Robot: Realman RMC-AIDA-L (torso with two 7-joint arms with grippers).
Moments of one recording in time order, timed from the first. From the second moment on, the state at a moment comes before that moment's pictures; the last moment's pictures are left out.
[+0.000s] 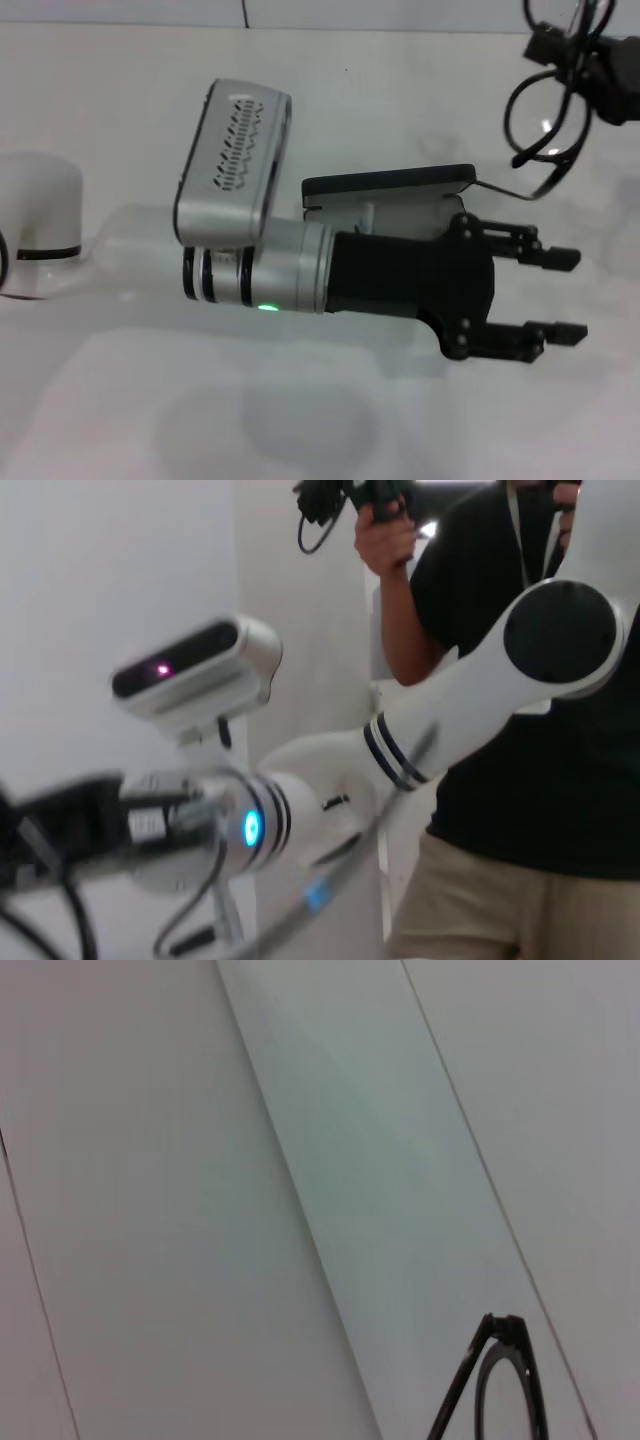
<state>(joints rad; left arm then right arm) -0.90 -2.10 2.83 0.10 -0.18 1.57 -0.66 0.59 2.02 -0.68 -0.49 -1.54 -1.63 1.33</state>
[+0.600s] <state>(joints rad) -0.90 -2.08 2.78 0.08 -0.18 1.63 -0.65 0.57 2.01 -0.88 -0.50 -1.64 -1.53 1.33</state>
